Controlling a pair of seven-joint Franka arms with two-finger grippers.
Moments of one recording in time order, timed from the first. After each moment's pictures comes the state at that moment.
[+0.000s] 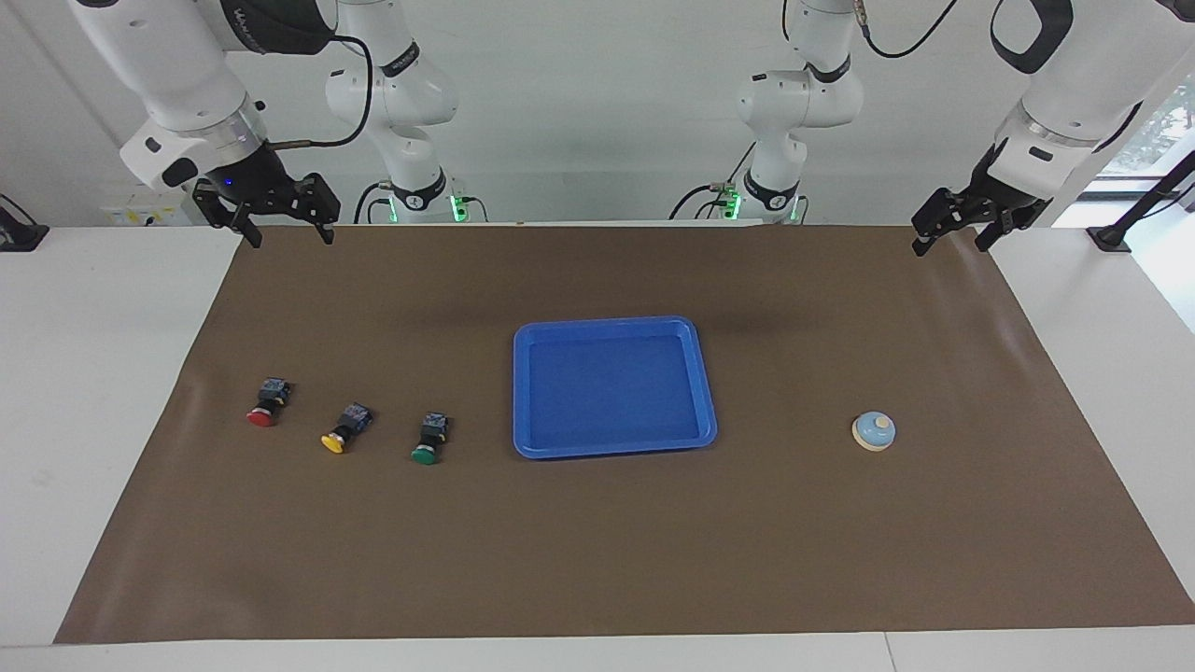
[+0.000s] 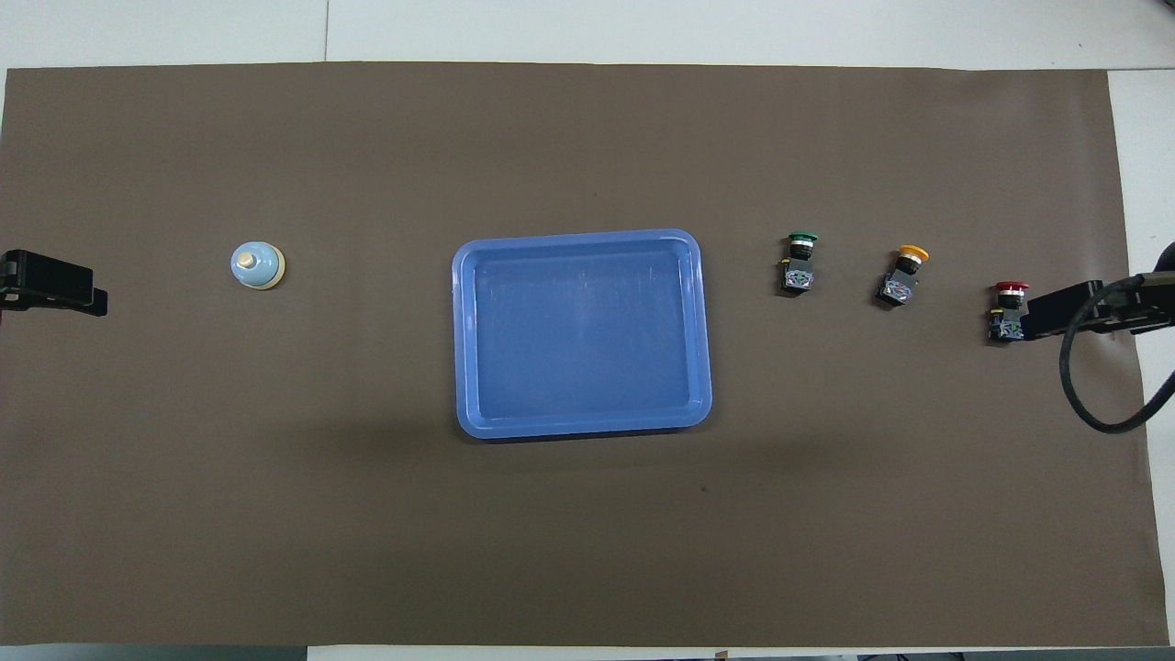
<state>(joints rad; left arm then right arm) -0.07 -0.04 0.08 -1.63 -0.02 1.54 -0.01 -0.03 -0.08 0.00 -1.67 0.00 1.51 -0.06</state>
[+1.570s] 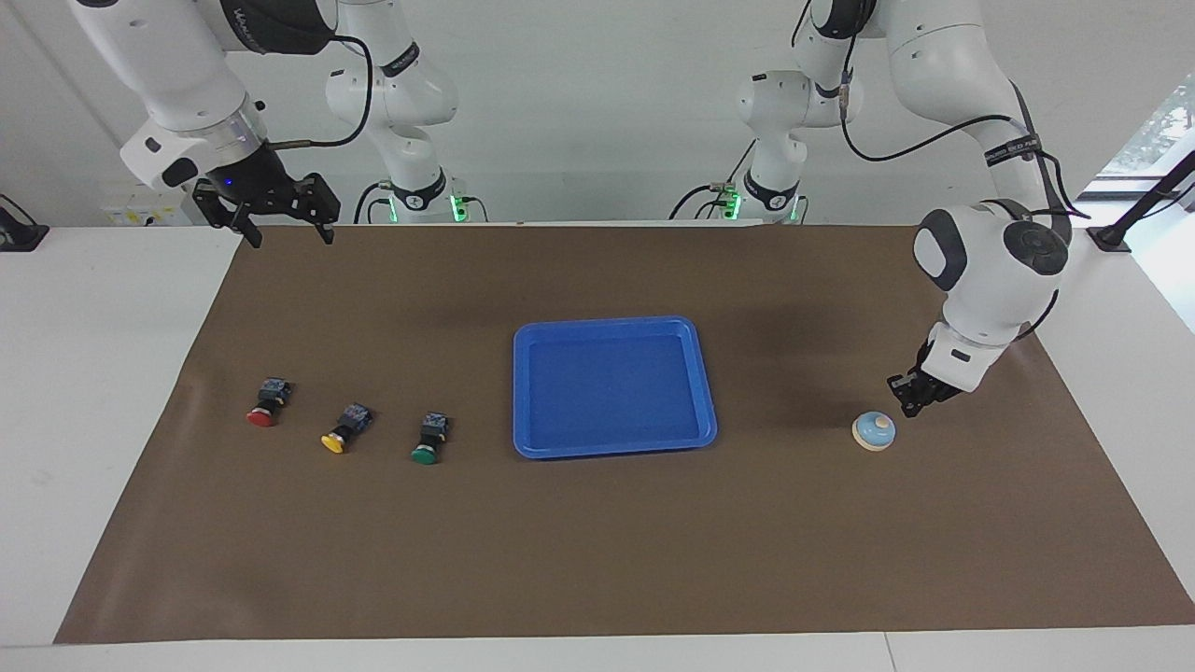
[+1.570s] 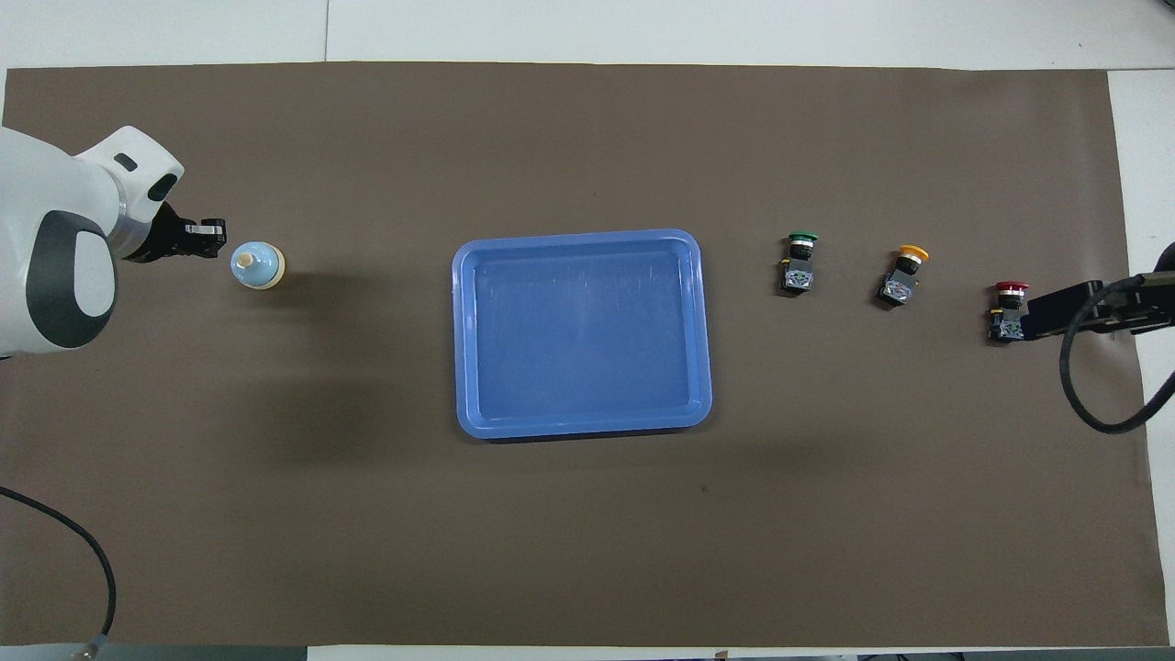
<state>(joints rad) -0.07 0.30 0.08 -1.84 -0.01 2.23 -0.01 -0.03 -0.08 0.00 -1.67 0.00 1.51 -0.06</state>
